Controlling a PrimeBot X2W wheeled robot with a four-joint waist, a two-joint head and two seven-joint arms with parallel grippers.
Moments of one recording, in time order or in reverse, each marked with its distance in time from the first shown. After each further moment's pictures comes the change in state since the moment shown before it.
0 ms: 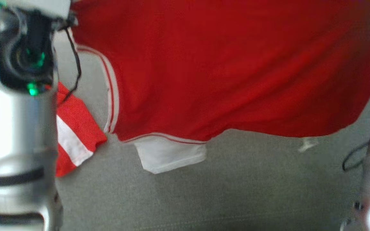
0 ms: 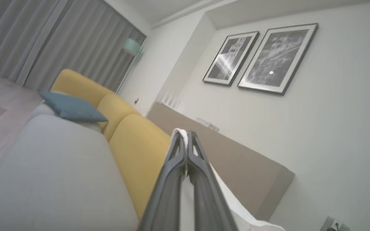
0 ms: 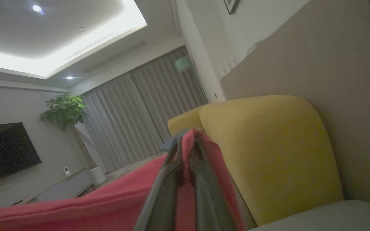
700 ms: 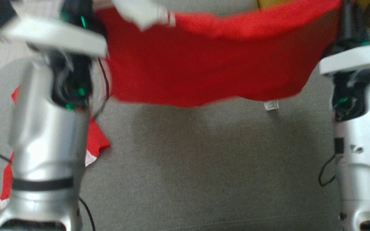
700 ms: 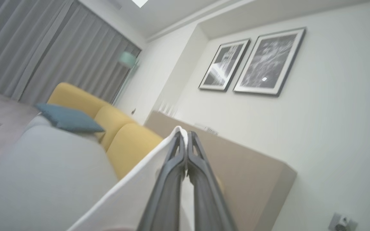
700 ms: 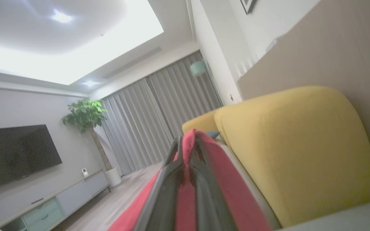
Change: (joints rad) left arm 0.097 -0.072 -0.035 0.225 0.093 -0.230 -0.270; right arm 0.003 -0.001 0.196 0.270 0.035 0.000 -0.326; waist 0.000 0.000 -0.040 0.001
